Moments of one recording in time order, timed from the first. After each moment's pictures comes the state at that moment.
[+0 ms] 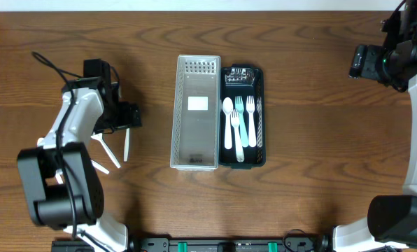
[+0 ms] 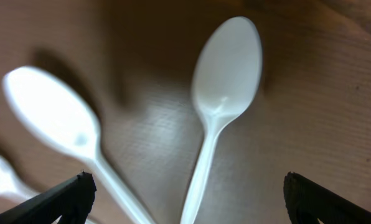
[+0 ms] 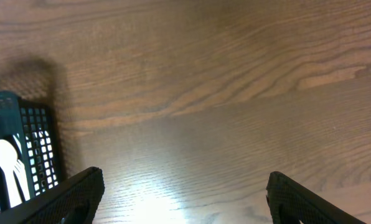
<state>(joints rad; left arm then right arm) 0.11 1.81 1.22 -0.88 -0.01 -0.07 -0.17 1.69 1.84 -1.25 0.01 0.09</state>
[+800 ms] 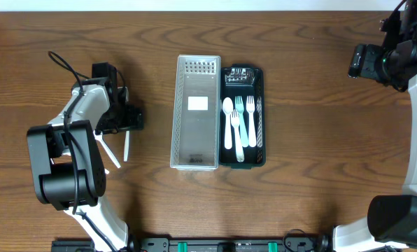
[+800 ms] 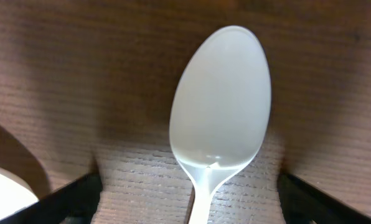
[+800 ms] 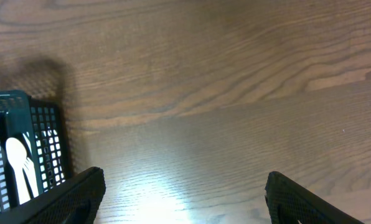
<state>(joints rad) 0.11 1.96 1.23 -0.82 0.02 -0.02 -0.17 1.69 1.84 -1.24 -0.01 0.09</state>
